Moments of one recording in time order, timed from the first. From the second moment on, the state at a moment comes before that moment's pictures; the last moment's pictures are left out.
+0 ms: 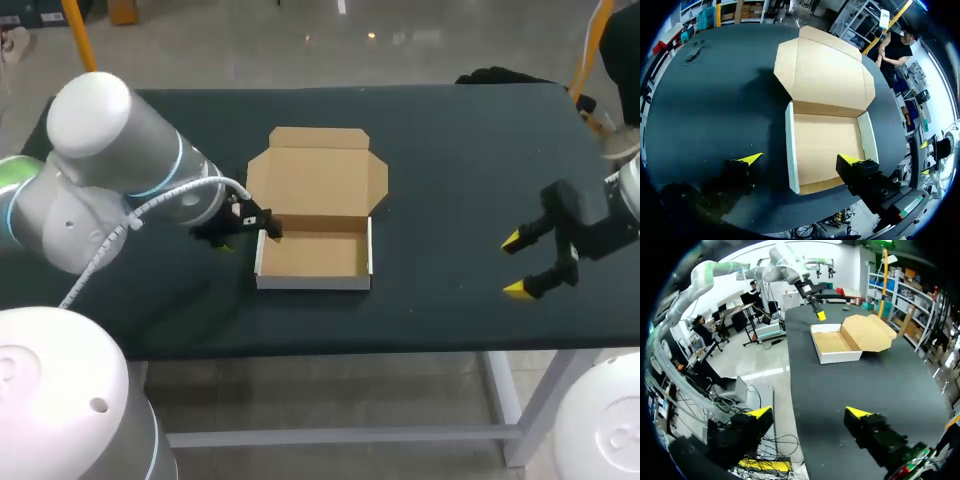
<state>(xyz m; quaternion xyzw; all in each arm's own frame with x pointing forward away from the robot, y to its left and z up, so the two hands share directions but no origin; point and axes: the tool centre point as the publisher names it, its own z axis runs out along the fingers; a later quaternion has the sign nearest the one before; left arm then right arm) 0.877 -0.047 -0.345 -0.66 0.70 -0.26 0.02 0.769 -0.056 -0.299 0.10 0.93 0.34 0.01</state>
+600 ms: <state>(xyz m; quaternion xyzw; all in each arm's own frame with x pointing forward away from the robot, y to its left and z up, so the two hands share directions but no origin) 0.809 -0.011 -0.308 -0.55 0.75 -0.36 -0.05 0.768 -0.056 -0.298 0.10 0.93 0.34 0.01</state>
